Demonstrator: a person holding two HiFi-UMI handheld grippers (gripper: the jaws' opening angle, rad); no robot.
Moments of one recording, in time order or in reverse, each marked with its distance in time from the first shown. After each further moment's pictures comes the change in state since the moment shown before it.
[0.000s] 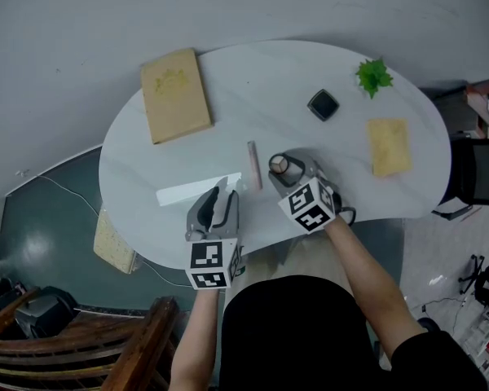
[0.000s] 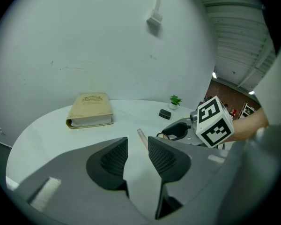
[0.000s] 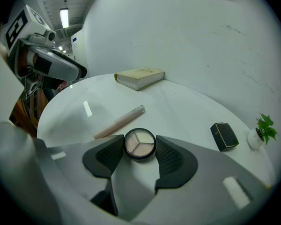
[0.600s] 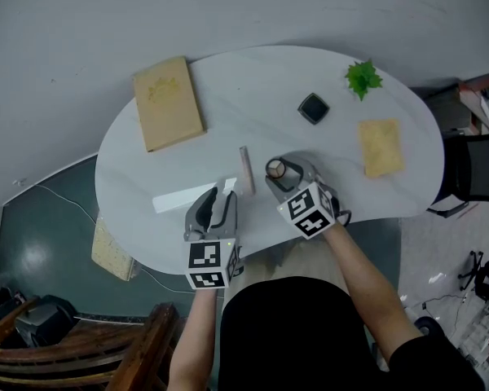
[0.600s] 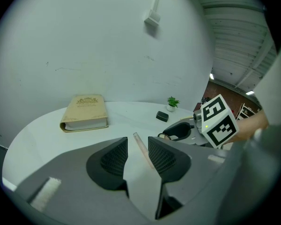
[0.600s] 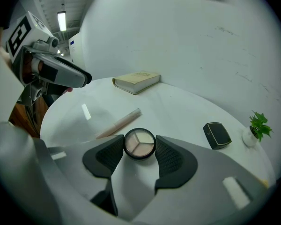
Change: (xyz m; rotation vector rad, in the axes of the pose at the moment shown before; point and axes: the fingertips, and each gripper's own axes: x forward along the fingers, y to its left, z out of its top) left arm 0.008 -0.010 0.010 0.008 -0.014 -0.030; right arm -0.018 -0.006 0.002 0.034 -0.020 -0.010
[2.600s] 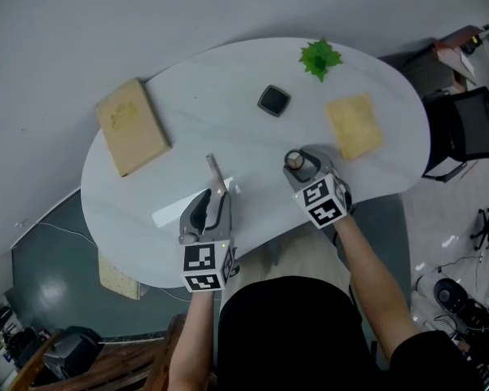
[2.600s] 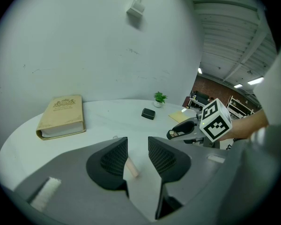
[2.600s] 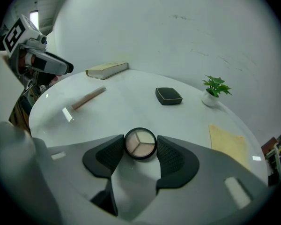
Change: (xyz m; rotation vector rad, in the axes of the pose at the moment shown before) left arm 0.030 -0.052 0.006 0.094 0.049 -0.113; right arm -0.047 -0.077 -0.098 0.207 0.078 -0.189
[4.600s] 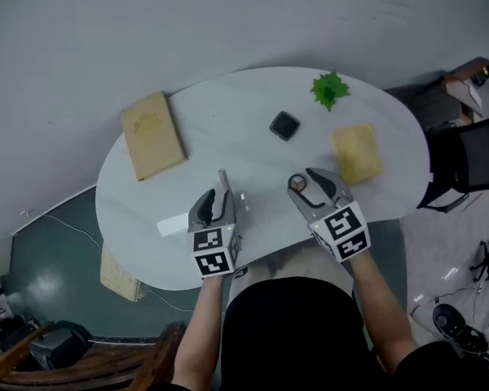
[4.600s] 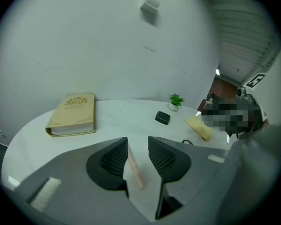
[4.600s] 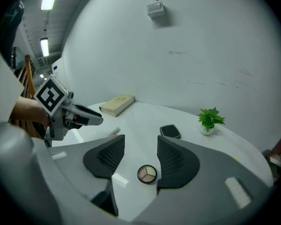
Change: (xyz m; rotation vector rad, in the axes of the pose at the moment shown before) left arm 0.017 0.024 0.014 -0.116 0.024 0.162; right arm -0.095 0.006 0.091 0.054 -0.242 0.115
